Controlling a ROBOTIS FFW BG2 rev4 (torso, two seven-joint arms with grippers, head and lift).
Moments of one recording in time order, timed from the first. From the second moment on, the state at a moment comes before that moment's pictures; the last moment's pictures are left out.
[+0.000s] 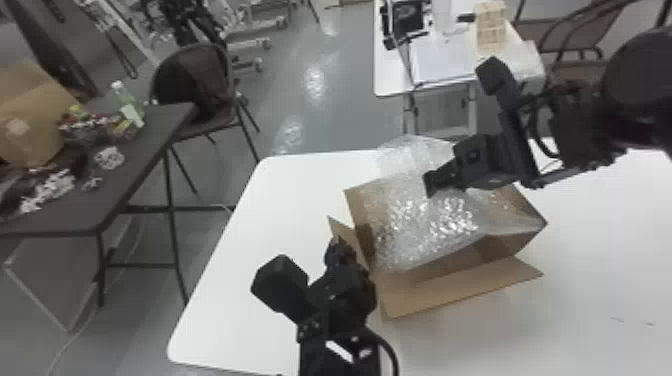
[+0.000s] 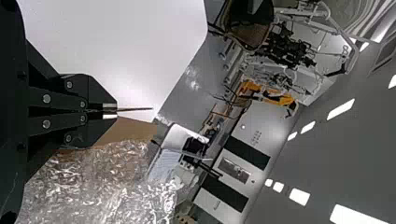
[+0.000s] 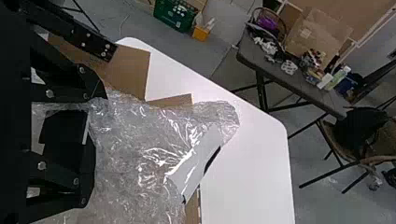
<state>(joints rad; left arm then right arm) 0.36 0.27 -0.37 -1.99 0.56 -0.23 0.72 -0.82 -0.02 0.37 -1.18 -0.78 1.41 0.37</state>
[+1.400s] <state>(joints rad) 0.38 0.25 -0.37 -1.99 0.55 -0.27 0.72 -0.44 -0.08 -0.06 -1.72 -0.61 1.25 0.22</state>
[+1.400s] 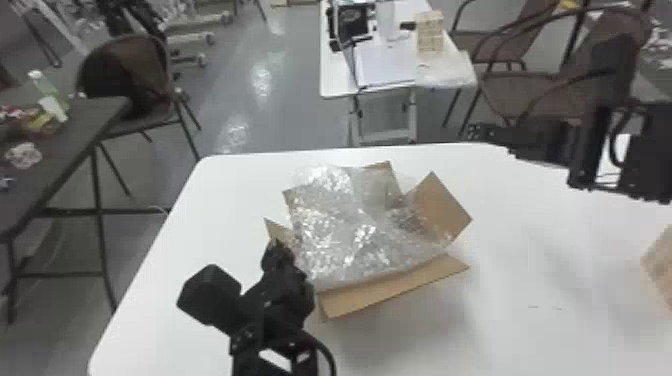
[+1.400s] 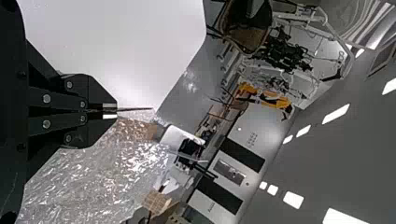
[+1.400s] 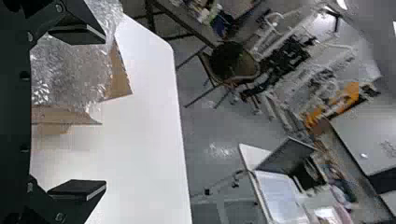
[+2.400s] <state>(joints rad) 0.39 0.26 -0.36 -1.98 0.57 -0.33 0.71 0.34 -0.05 0.01 -2.03 -0.13 0.10 -0.13</state>
